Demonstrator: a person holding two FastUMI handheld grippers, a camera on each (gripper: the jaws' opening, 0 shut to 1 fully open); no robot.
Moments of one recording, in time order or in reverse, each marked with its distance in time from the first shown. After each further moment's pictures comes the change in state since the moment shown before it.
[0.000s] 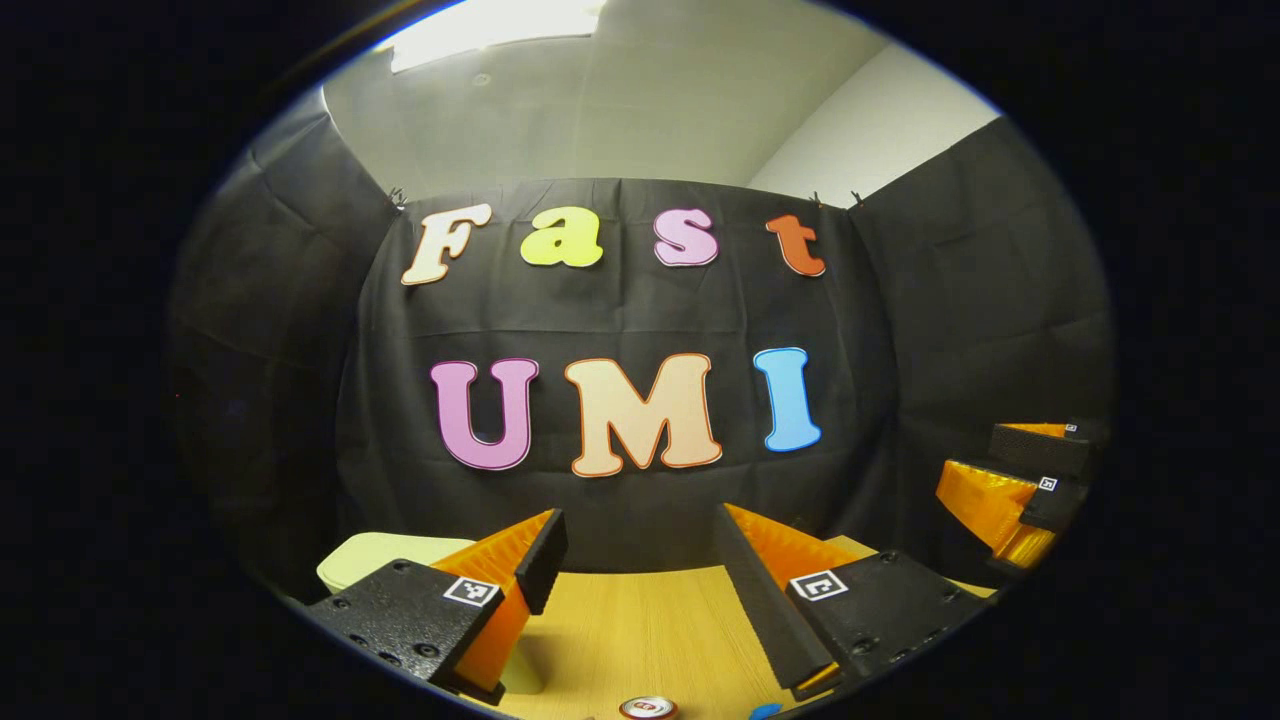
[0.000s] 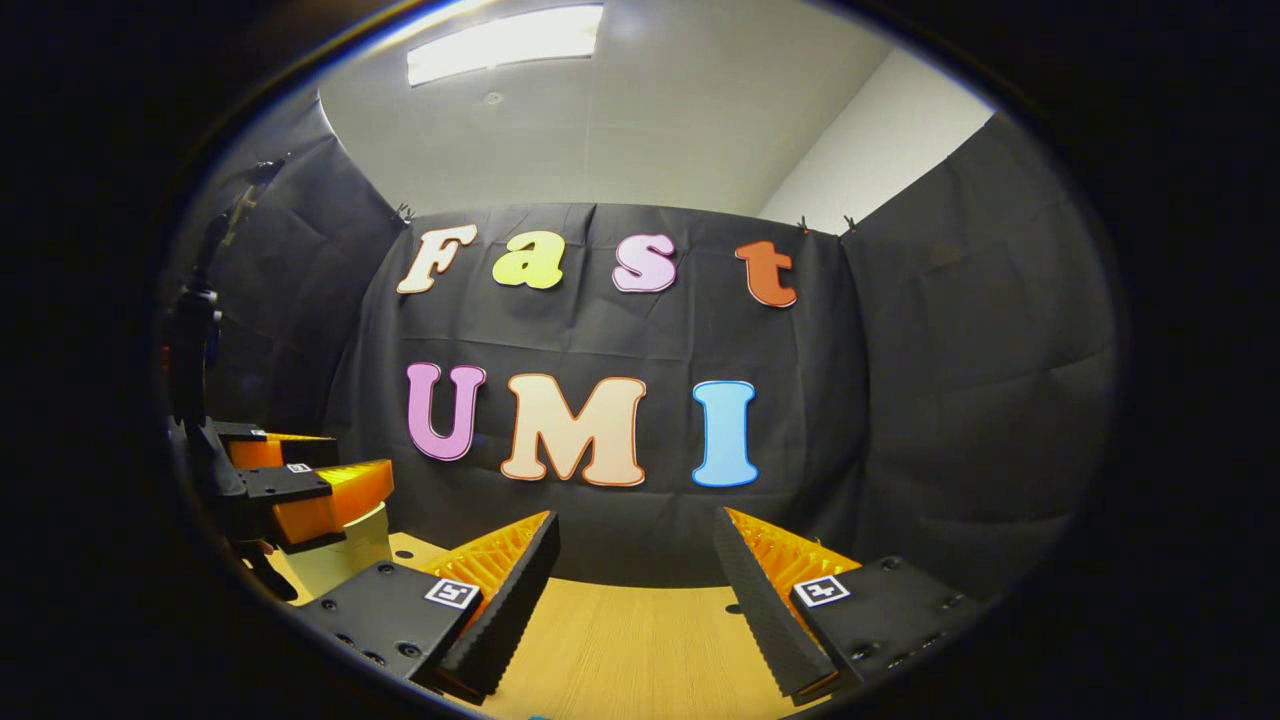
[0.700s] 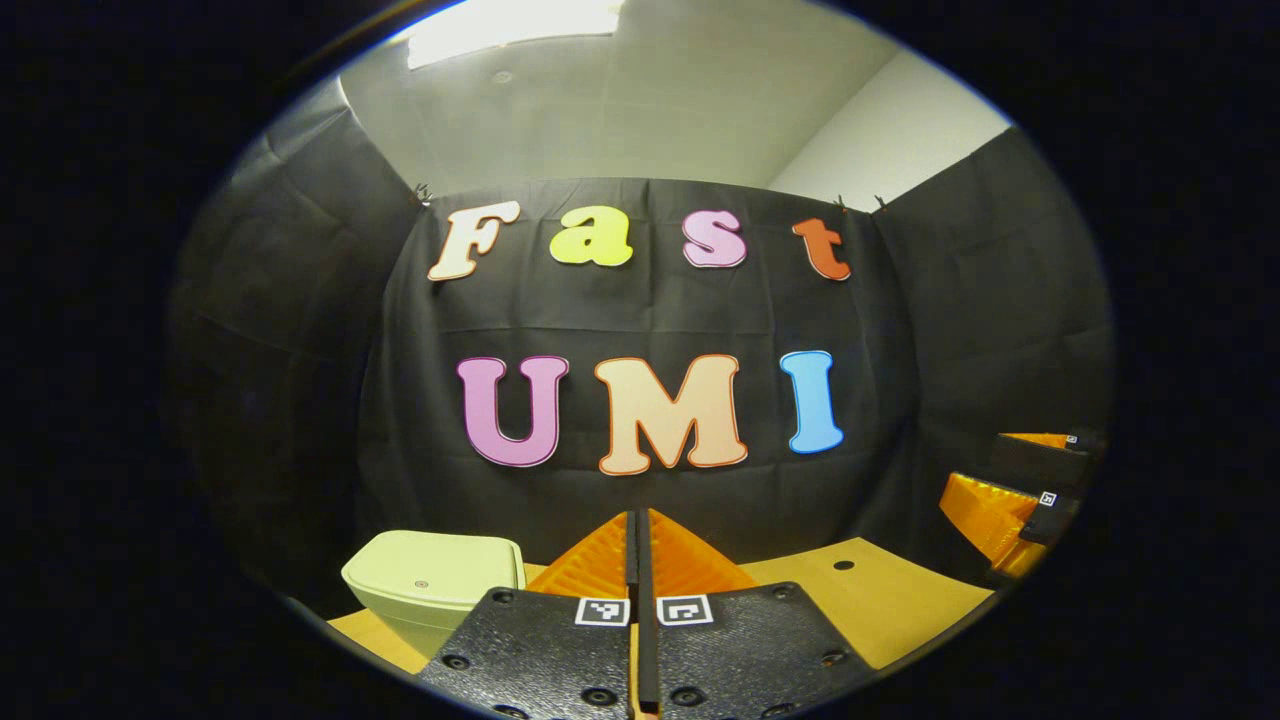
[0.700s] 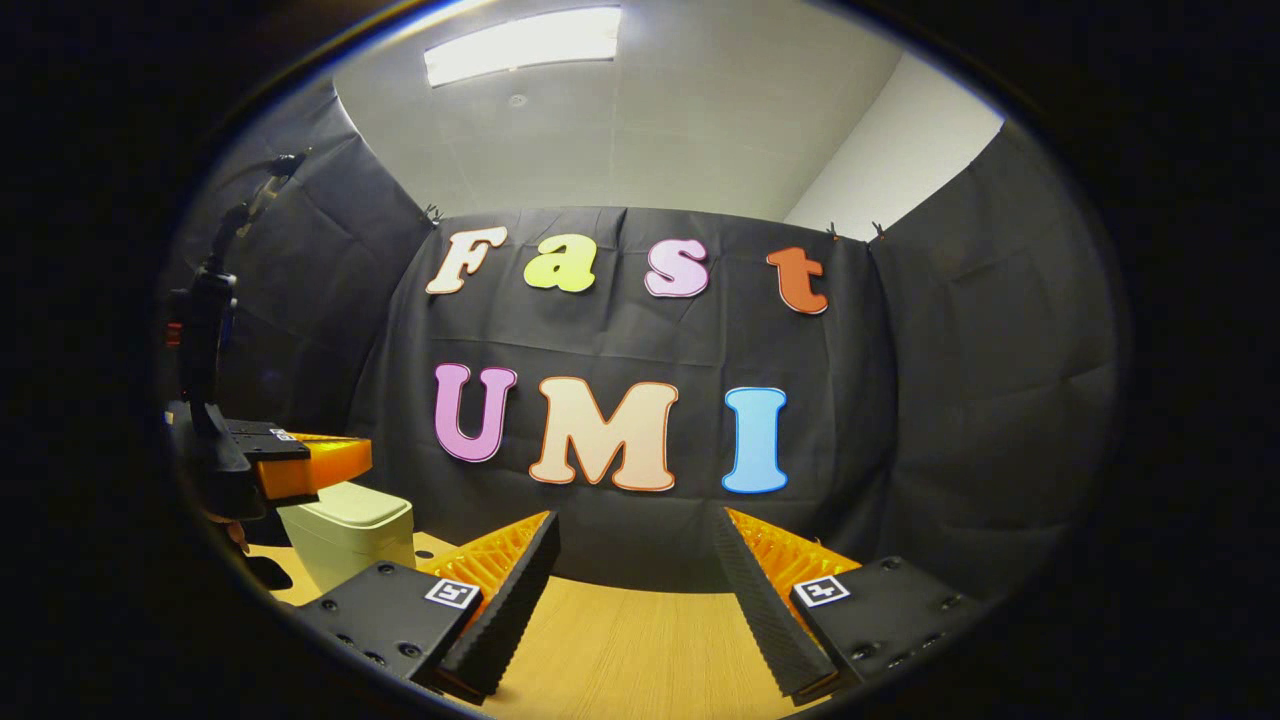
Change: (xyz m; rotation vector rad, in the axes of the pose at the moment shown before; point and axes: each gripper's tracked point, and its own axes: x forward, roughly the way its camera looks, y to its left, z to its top) left arm -0.009 0.041 -0.001 -0.032 0.005 0.056; right arm 0.002 0.036 0.000 -0.018 -0.009 0.069
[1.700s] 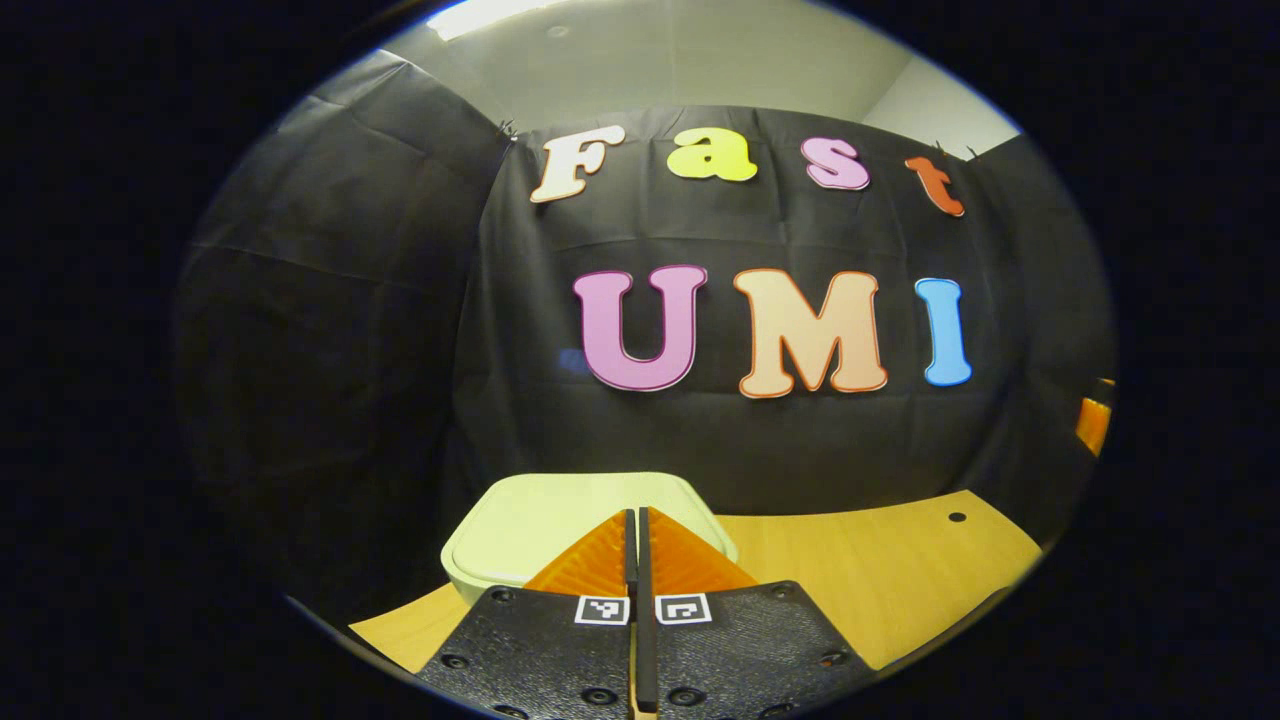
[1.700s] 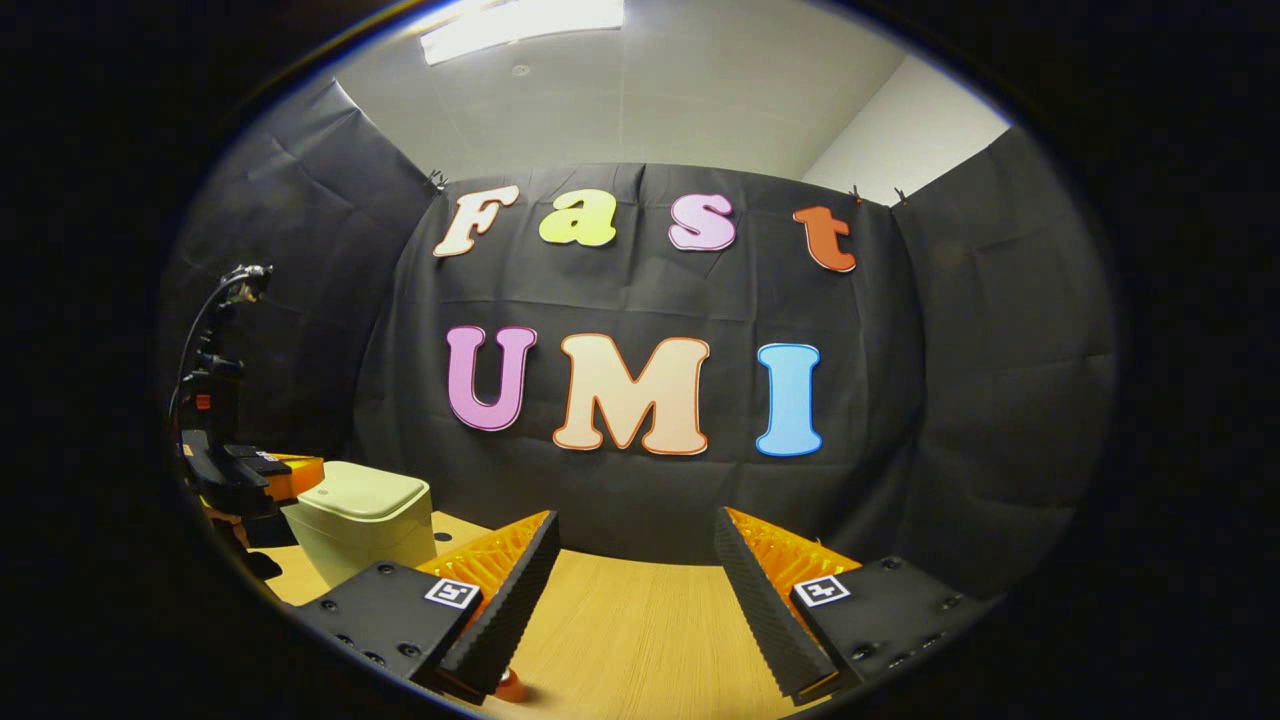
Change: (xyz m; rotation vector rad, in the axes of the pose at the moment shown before) left arm 0.017 0.175 -0.104 0.010 0.216 0.272; right arm 0.033 0.066 -0.043 0.004 0.132 0.020
